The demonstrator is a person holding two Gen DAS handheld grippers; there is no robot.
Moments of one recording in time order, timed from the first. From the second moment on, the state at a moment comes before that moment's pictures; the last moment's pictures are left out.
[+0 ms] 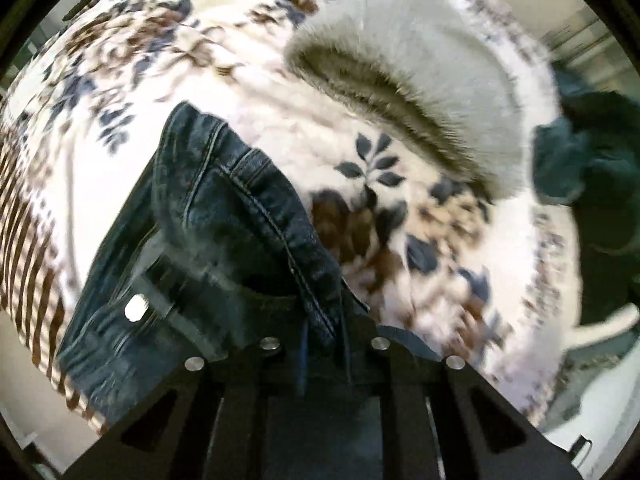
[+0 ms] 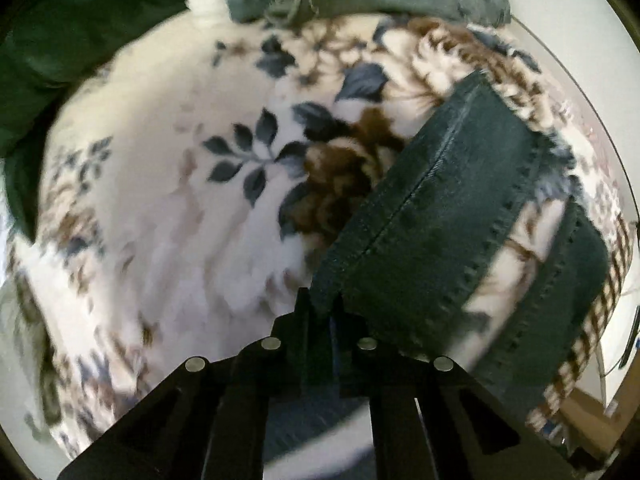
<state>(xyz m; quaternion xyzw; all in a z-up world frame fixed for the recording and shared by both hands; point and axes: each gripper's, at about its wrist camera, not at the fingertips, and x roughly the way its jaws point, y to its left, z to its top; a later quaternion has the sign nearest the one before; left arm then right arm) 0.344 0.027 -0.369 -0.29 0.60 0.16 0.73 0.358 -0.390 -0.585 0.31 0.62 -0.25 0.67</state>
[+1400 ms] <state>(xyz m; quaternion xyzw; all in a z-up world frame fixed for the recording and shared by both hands) 0.238 -0.063 -0.482 -0.25 0.66 0.07 0.70 0.116 -0.568 -0.577 0.36 0.57 -0.36 0.65</state>
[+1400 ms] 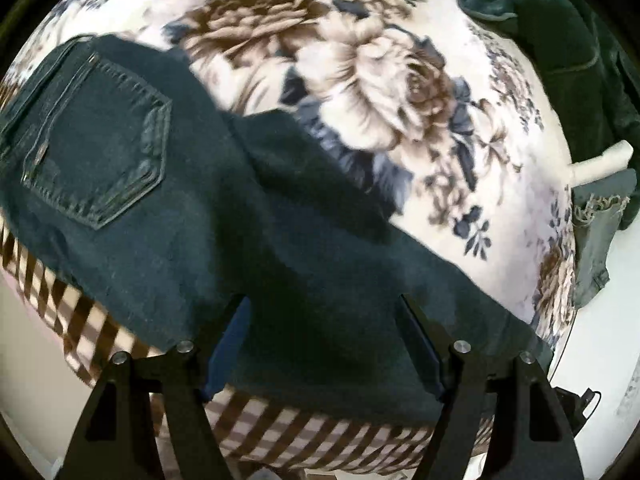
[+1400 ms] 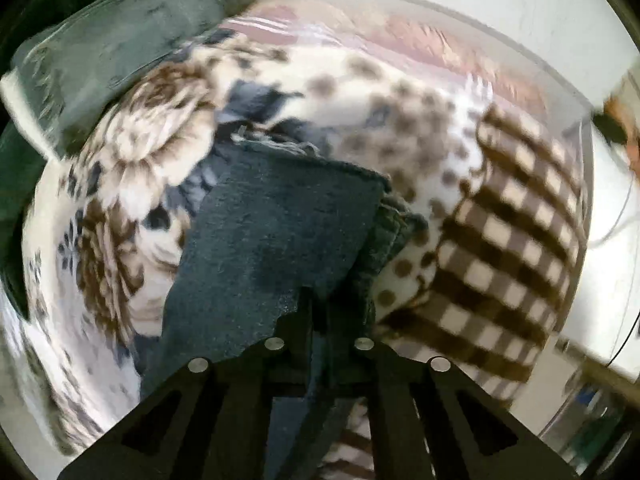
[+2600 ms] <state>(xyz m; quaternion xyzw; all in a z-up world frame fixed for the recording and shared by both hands) 0.157 0.215 -0.511 -0.39 0.59 0.19 0.68 0.109 -0.287 -0.573 0.36 0.71 -0.19 0.57</state>
